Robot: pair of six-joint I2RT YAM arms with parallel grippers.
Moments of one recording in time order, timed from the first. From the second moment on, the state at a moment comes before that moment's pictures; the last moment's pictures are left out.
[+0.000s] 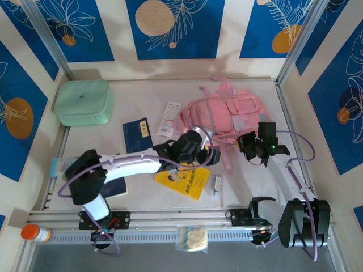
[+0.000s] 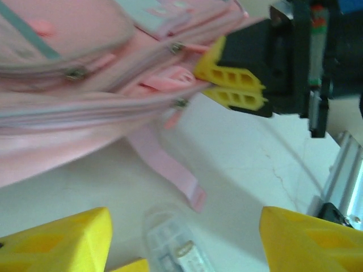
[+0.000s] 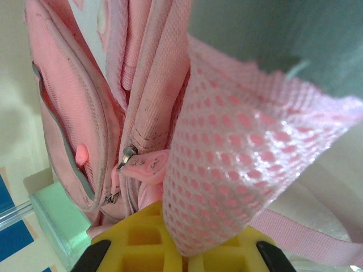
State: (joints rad) left arm -1.09 1.68 1.12 0.00 0.00 -0.53; right arm -0.01 1.06 0.65 -0.48 -0.33 1.22
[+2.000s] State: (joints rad) left arm -1.00 1.88 1.14 0.20 -0.21 -0.37; right arm -0.23 1.27 0.83 -0.55 -0.61 1.03
